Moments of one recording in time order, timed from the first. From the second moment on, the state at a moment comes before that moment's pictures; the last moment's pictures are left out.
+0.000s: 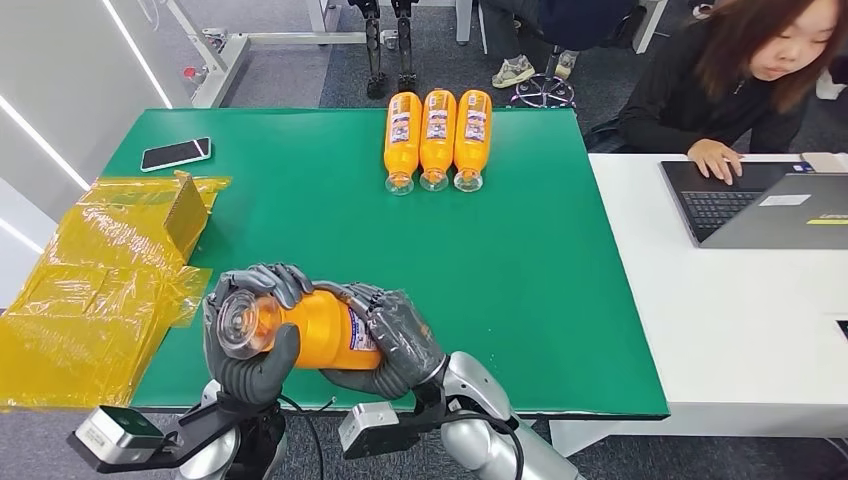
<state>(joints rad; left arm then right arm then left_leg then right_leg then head) -0.06 -0.14 -0.40 -1.41 -0.04 -0.21 -0.70 -0.38 0.08 0.82 -1.23 0.63 -0.22 -0.48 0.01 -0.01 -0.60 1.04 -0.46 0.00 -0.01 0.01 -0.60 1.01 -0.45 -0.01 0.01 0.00</state>
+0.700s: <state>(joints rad) -0.07 -0.14 -0.39 -1.41 -0.05 -0.11 -0.70 -0.39 0.09 0.83 -1.24 0.51 -0.37 -0.55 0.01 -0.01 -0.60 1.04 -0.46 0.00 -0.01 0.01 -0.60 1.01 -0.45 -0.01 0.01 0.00</state>
